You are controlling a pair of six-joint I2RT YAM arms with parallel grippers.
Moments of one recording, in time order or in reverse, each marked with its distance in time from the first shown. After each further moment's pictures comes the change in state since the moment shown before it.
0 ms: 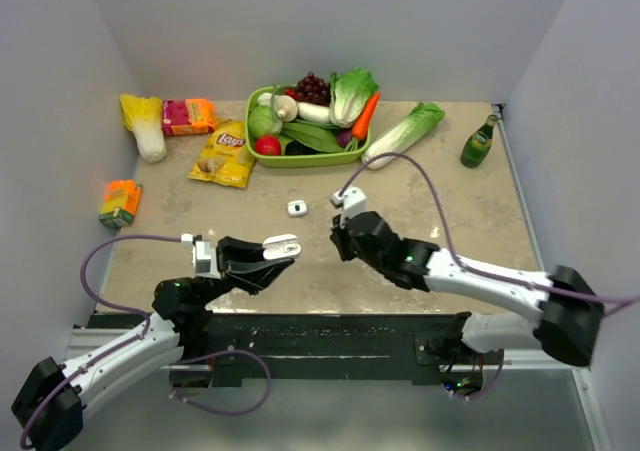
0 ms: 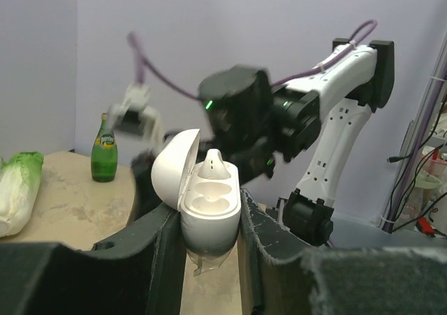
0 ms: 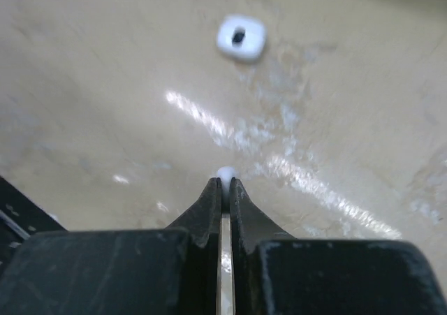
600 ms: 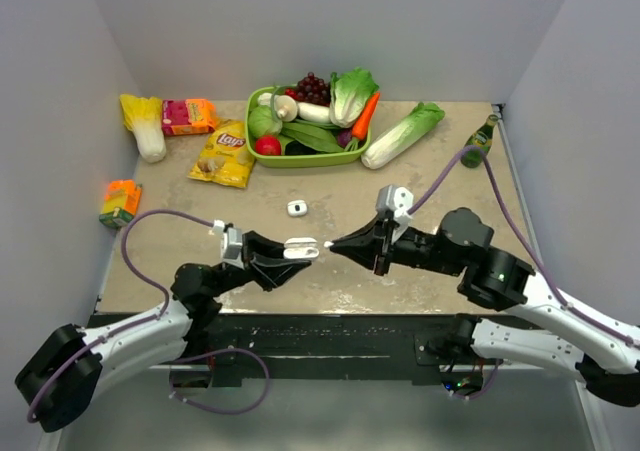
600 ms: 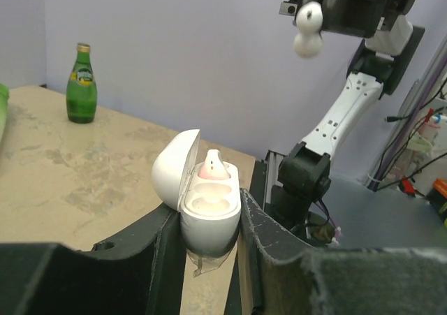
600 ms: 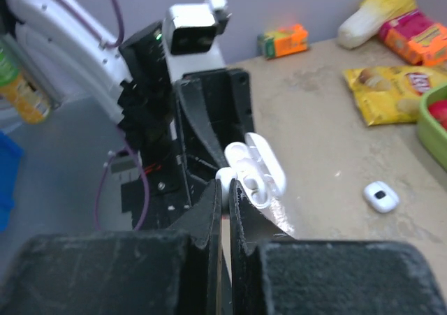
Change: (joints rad) left arm 0.000 0.241 0.023 0.057 0.070 -0.014; right arm 0.027 -0.526 0.193 -0.112 -0.551 -0.223
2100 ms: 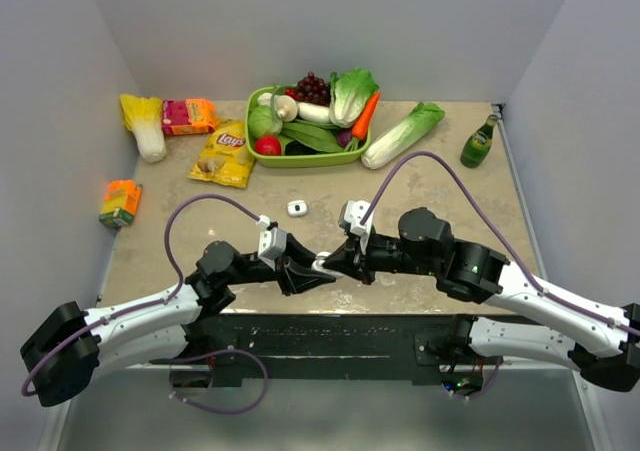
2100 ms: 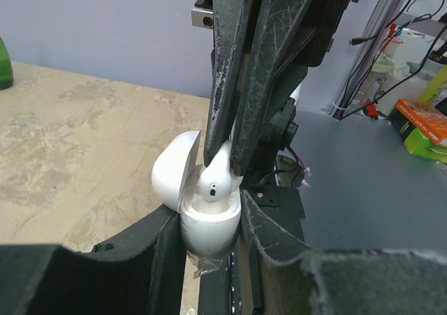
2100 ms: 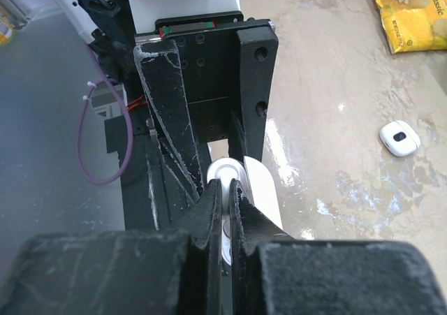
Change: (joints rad) left arm -0.144 0.146 0.238 -0.329 0.149 0.161; right arm 0.059 0.136 0.014 -0.175 0.002 -0.076
